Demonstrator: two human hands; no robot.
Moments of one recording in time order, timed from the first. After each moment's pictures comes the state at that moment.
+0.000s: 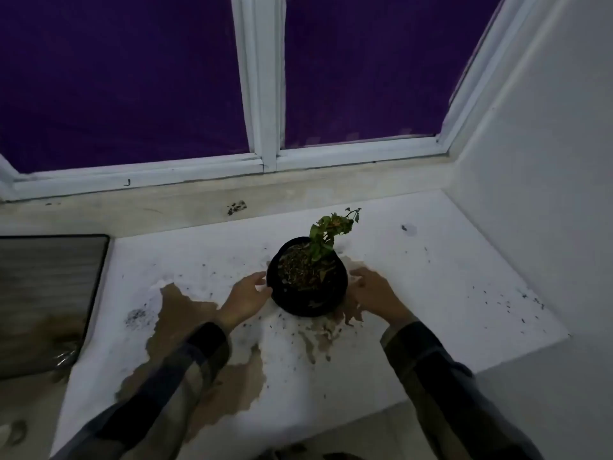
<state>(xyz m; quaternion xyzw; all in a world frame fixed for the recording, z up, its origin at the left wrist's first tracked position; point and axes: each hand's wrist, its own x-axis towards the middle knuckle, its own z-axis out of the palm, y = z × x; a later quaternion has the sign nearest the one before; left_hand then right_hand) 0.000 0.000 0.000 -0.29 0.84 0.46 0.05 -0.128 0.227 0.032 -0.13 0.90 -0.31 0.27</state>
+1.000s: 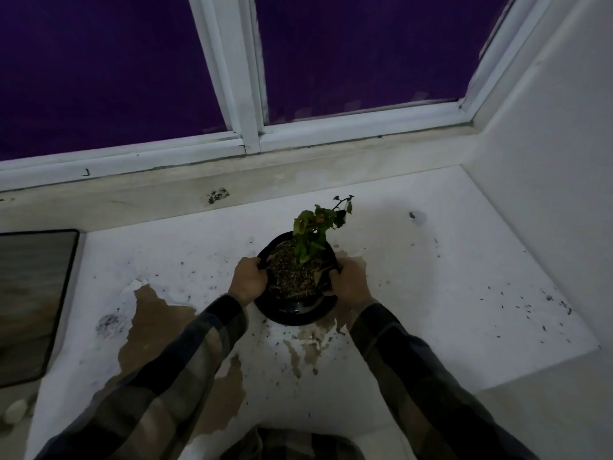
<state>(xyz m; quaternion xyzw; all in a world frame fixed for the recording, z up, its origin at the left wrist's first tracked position) -0.105 0.000 -0.040 -0.36 0.82 0.43 0.05 -0.199 0.184 -0.033 -0.05 0.84 -0.44 0.31</state>
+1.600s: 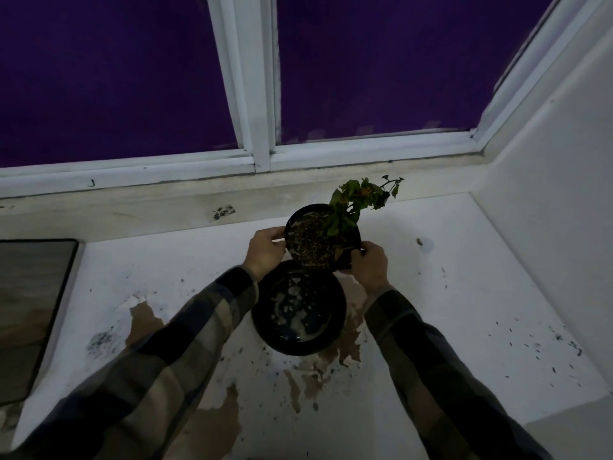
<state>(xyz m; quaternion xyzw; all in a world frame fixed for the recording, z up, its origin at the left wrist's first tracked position) -0.182 -0.030 -0.002 -0.31 0.77 0.56 -0.06 -0.279 0.160 -0.014 -0.03 0.87 -0.46 0.16</state>
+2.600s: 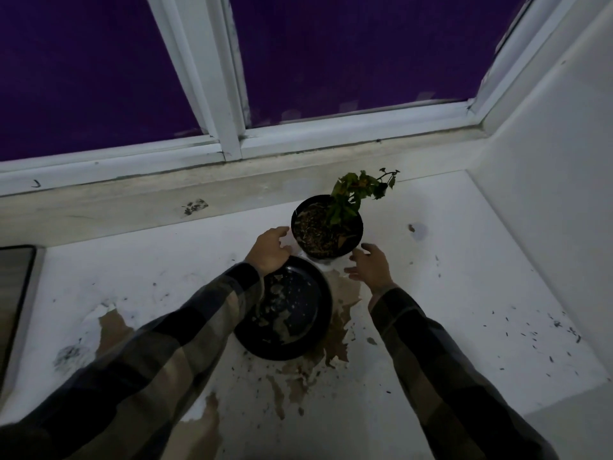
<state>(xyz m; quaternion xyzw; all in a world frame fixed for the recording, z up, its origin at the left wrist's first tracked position) -0.237 -0.006 -0.042 -0.25 0.85 0.45 0.08 -0.330 0.194 -0.075 0.10 0.79 -0.53 0.30</state>
